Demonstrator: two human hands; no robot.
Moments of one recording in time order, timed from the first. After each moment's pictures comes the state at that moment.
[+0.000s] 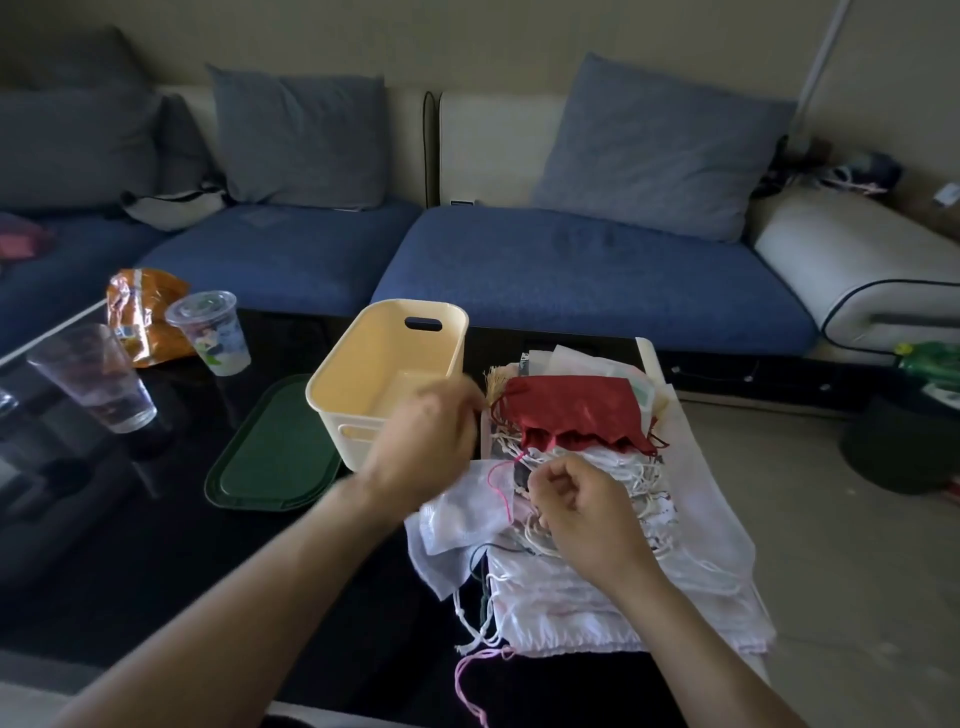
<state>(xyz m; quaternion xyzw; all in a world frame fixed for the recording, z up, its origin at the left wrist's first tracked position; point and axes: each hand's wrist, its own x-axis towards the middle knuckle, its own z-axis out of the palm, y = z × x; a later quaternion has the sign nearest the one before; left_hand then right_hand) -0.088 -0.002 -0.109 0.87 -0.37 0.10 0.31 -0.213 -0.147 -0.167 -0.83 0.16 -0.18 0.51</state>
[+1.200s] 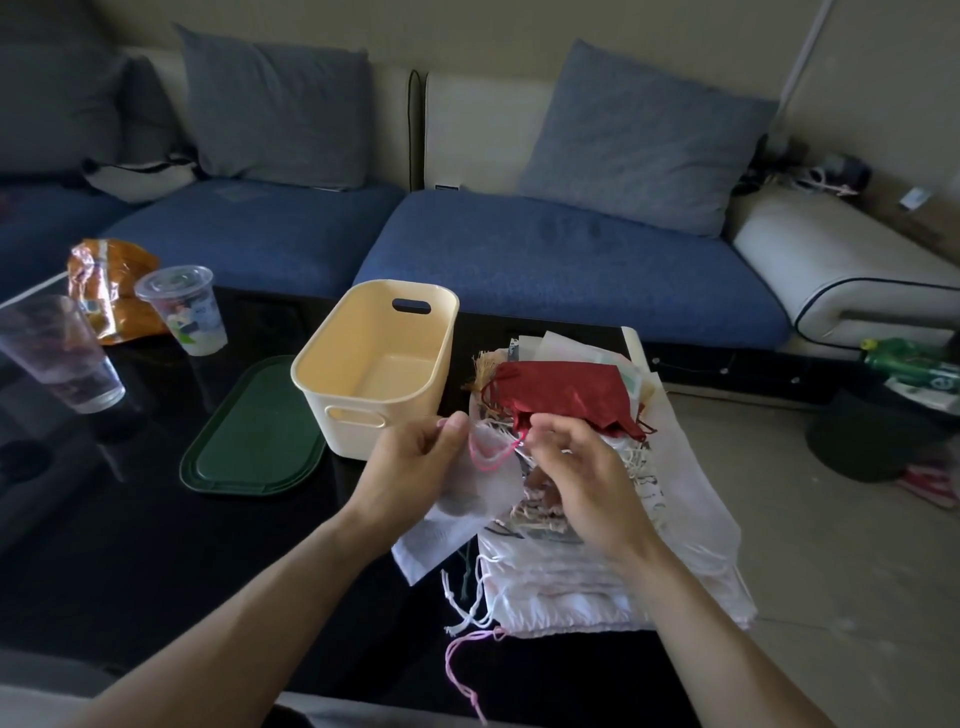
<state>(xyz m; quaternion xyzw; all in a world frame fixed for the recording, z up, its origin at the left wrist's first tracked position) -0.117 0.019 -0.136 0.76 -0.22 -0.16 0.60 -0.220 -0.140 -0.135 -0.77 0.16 -0.15 0.61</state>
